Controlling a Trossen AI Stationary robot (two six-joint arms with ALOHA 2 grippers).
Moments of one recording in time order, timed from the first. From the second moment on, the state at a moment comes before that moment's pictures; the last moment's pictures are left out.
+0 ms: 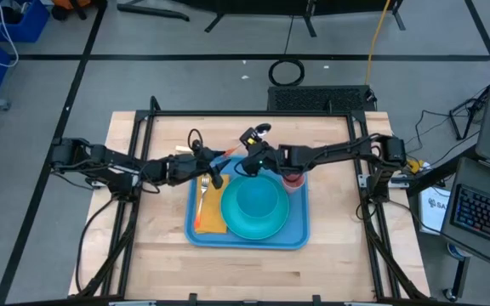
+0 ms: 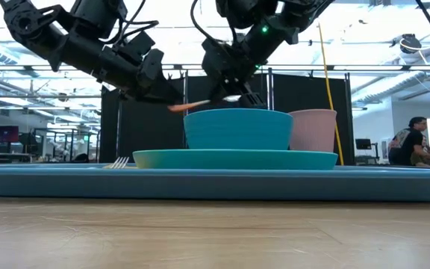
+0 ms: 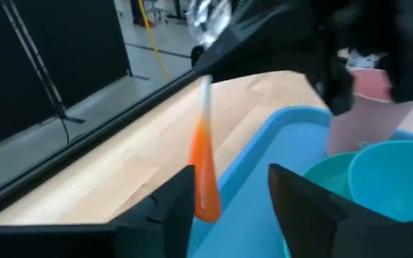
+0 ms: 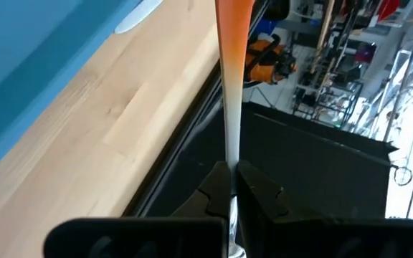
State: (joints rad) left arm 0.06 1.37 0.49 0.58 -0.44 -0.15; right arm -0.09 1.81 1.23 -0.04 0.68 -1.34
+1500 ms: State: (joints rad) left arm 0.08 1.37 0.49 0.53 -0.39 -0.18; right arm -0.08 1.80 1.19 0.03 0.63 -1.36
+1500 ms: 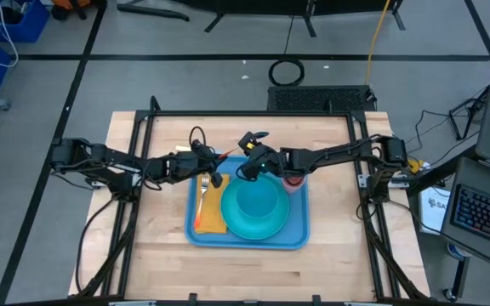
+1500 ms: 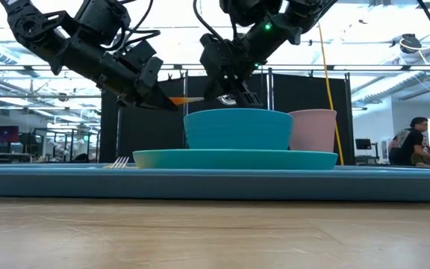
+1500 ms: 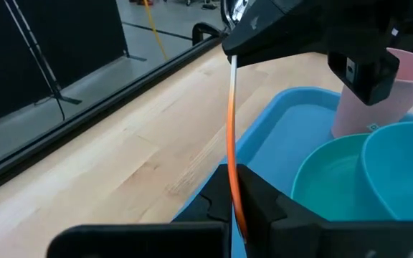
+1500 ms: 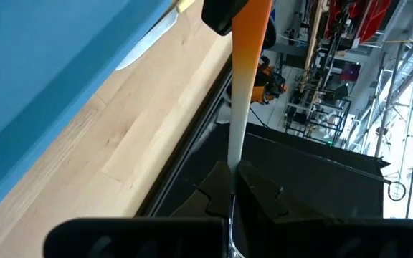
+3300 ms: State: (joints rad) left arm 0.08 1.37 0.49 0.50 -0.59 -0.26; right arm -0.13 1.81 1.19 0.17 0.76 -1.20
